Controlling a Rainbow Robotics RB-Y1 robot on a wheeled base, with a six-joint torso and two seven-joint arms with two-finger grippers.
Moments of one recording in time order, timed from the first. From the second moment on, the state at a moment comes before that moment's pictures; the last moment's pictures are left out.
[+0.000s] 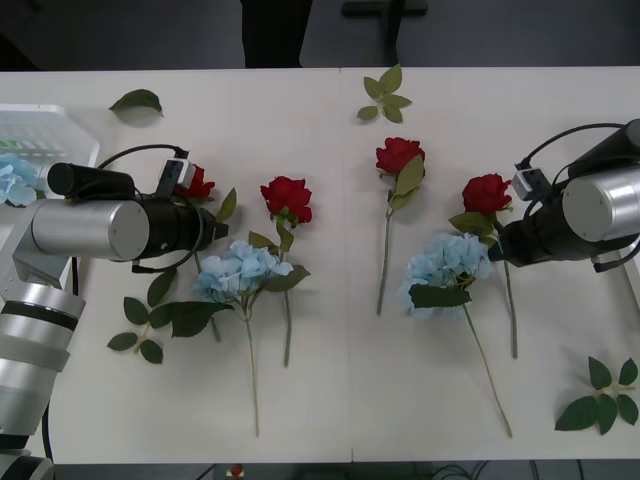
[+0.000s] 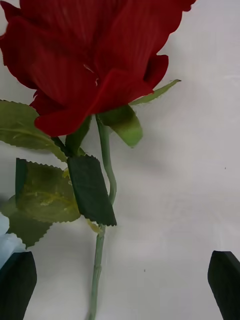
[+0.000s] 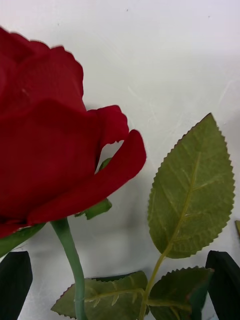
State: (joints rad) right arm -0.39 -0.58 0.11 -1.59 -0.51 1.45 1.53; left arm -0.38 0.34 -0.06 -1.45 0.51 1.03 -1.69
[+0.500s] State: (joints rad) right arm -0.39 -0.56 0.18 -1.48 -0.44 1.30 1.53; left arm -0.38 0.34 -0.06 -1.41 0.48 1.02 -1.69
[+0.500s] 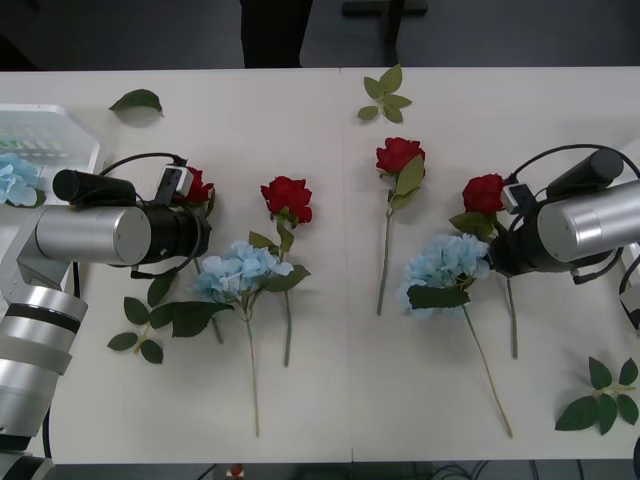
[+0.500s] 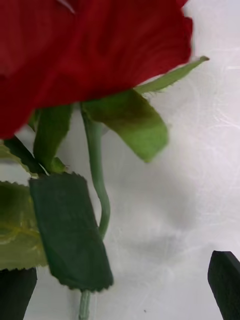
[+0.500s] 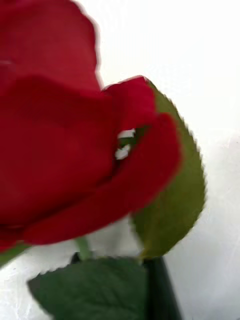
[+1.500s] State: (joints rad) right arm -0.39 -0.55 0.13 -1.50 -0.42 1.37 1.53; left arm -0.38 0.58 0.11 -1.80 1.46 1.32 -1.86
